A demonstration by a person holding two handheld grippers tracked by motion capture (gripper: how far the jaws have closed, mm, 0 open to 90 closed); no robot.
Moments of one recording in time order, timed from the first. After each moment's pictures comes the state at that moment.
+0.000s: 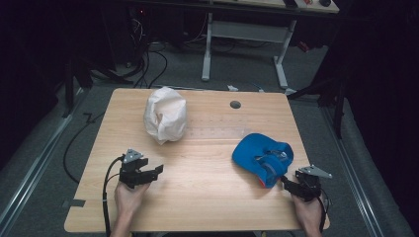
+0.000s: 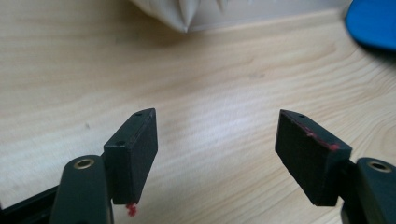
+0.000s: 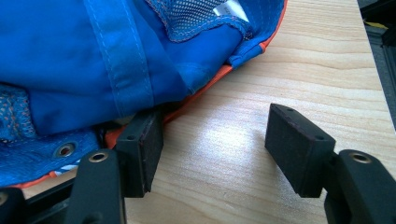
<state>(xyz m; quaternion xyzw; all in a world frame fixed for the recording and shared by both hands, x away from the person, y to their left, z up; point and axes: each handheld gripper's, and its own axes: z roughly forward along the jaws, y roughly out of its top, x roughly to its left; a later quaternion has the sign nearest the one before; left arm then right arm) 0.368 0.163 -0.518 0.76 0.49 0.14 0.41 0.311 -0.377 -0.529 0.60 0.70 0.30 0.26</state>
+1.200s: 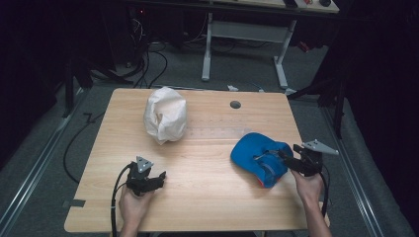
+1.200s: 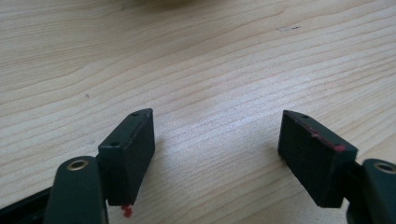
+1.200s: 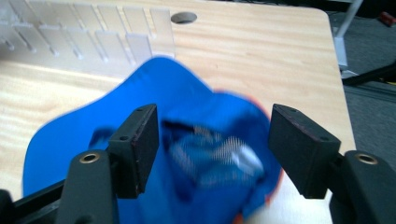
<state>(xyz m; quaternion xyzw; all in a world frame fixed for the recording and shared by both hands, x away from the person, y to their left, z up) 0.359 0.145 -0.536 0.78 0.48 0.20 0.35 0.363 -0.370 -0.465 0.55 0.69 0.39 0.28</state>
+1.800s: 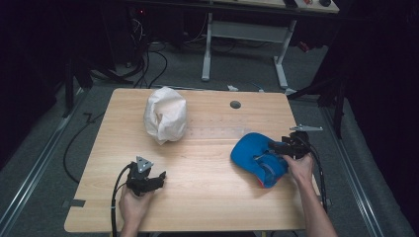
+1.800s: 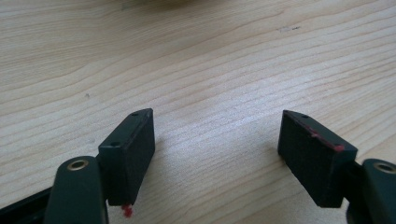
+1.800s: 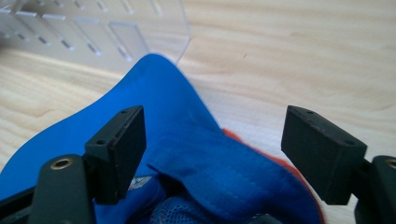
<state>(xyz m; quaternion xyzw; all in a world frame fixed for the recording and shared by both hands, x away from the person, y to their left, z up) 0.358 0.145 -0.536 0.78 0.48 0.20 0.35 0.433 -0.374 -0.486 0.55 0.73 0.37 0.15</state>
